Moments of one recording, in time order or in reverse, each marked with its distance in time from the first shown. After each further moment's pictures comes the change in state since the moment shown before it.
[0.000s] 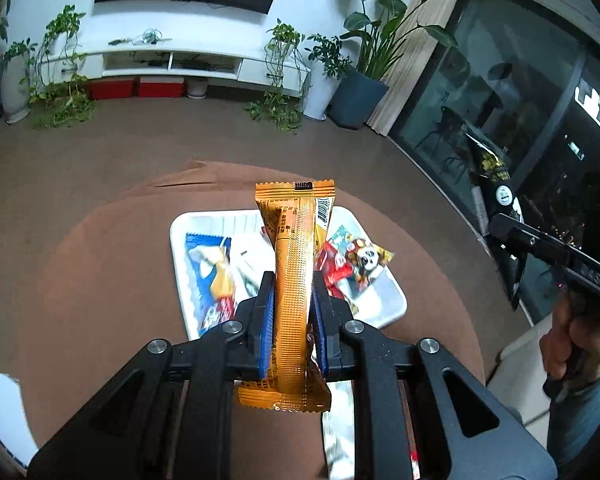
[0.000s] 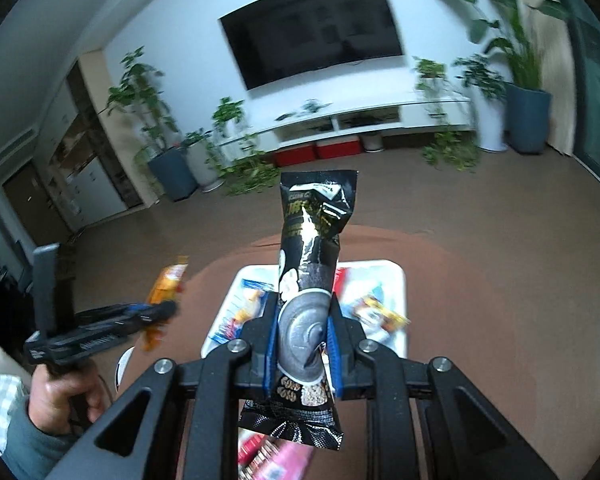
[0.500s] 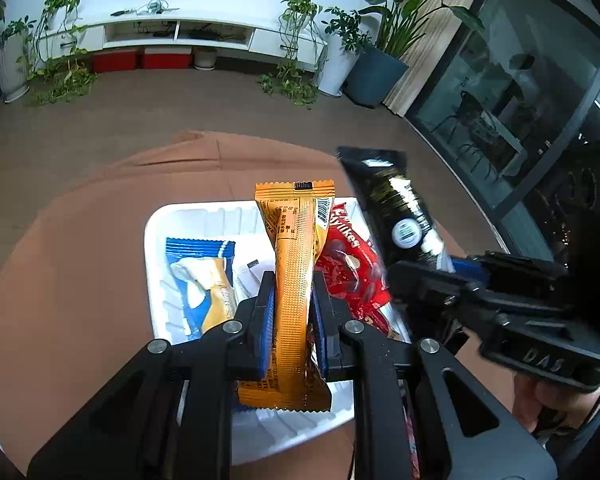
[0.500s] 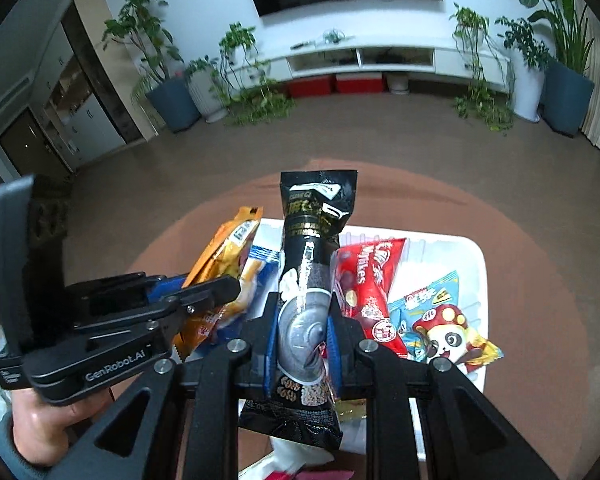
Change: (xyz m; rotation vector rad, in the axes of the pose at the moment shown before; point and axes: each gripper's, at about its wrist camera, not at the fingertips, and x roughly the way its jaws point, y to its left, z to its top) left arm 0.113 0.016 0.014 -0.033 0.093 0.038; right arm 0.149 0.005 -0.009 -0.040 0.254 -0.019
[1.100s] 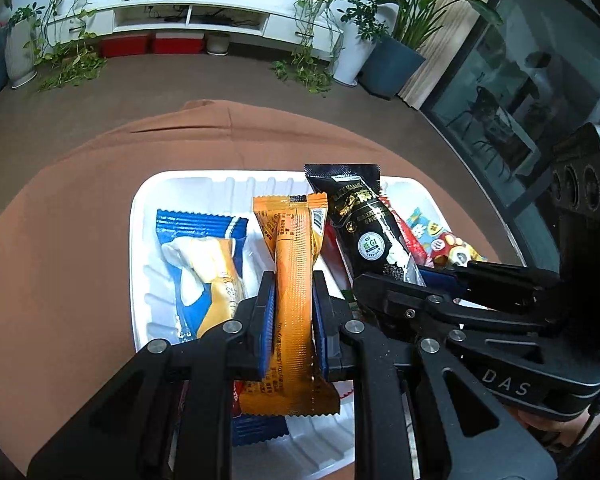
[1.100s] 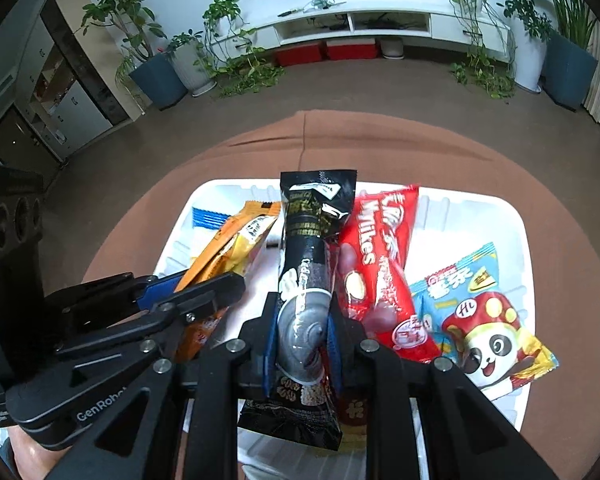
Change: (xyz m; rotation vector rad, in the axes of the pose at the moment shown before) left arm 0.052 0.016 -0.016 -0.040 0.039 0.039; right arm 0.056 -0.016 0.000 0.035 0.094 -0.008
